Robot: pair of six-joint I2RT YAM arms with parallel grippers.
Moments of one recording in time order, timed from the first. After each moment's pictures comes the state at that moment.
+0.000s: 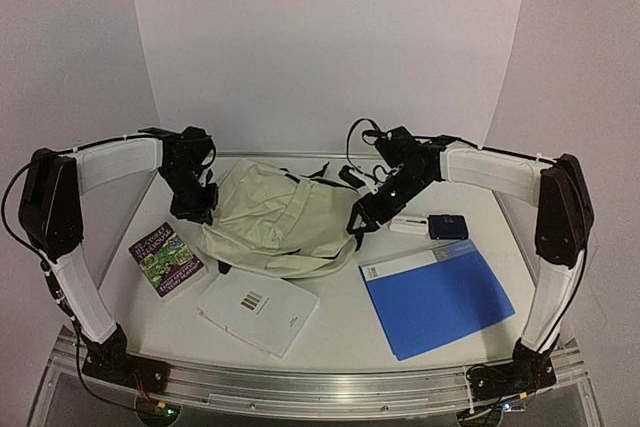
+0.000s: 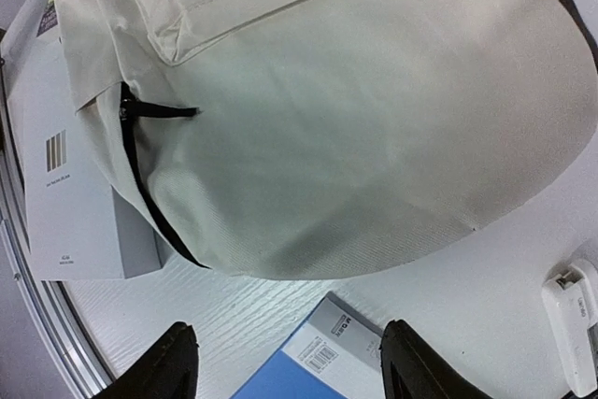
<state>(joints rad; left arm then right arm) -0.40 1.75 1.39 -0.94 0.08 -0.45 0.64 1.92 1.58 -0.77 -0.38 -0.15</state>
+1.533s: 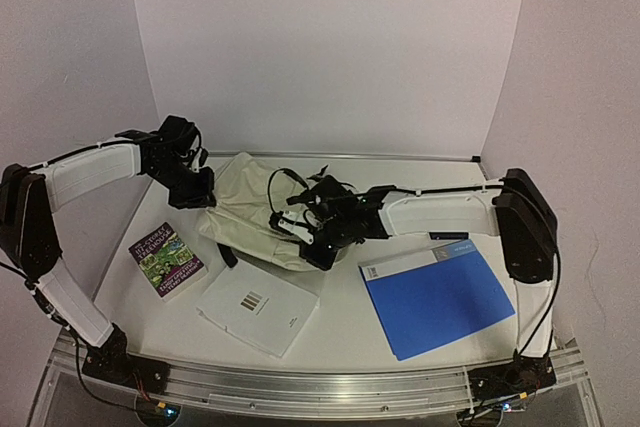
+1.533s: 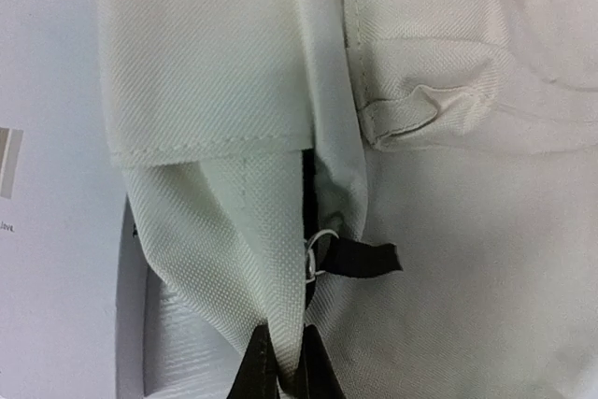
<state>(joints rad) -0.37 1.58 1.29 -0.73 0.15 -0.47 0.99 2.04 1.53 -0.40 0.06 -0.35</state>
